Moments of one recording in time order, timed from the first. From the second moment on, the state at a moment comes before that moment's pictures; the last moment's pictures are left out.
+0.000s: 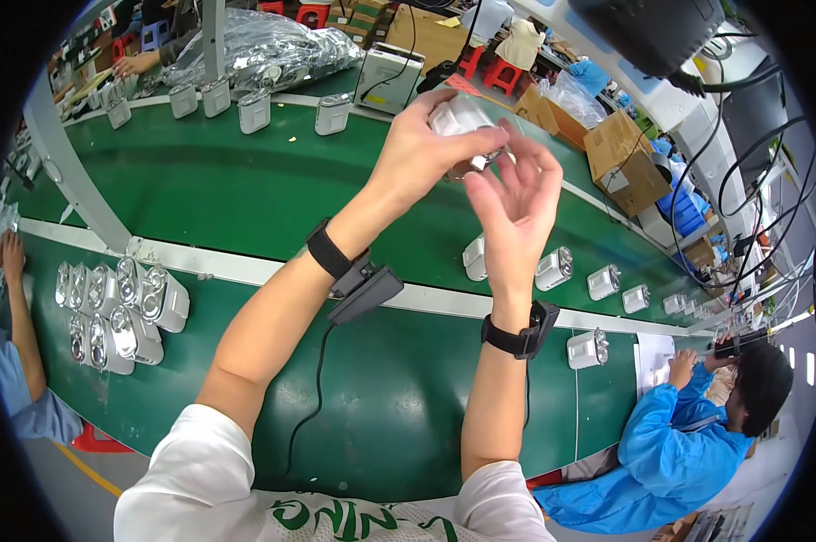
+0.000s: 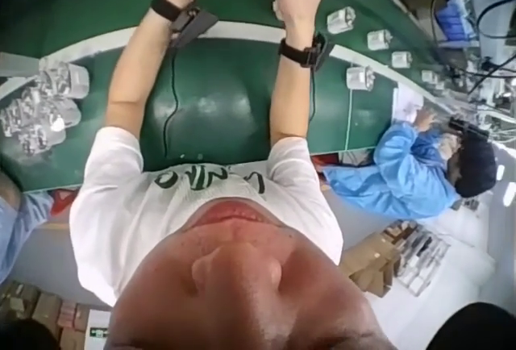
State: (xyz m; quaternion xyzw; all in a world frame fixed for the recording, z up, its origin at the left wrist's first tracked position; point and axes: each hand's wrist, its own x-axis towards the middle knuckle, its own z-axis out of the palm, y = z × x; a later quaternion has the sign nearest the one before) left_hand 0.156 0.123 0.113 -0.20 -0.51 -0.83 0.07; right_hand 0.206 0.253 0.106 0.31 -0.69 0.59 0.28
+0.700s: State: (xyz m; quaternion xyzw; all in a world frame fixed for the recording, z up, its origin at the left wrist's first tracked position) left_hand 0.172 0.112 0.127 -0.29 -0.62 -0.44 0.58; right_hand 0.233 0.239 0.126 0.25 -0.59 0.74 0.20
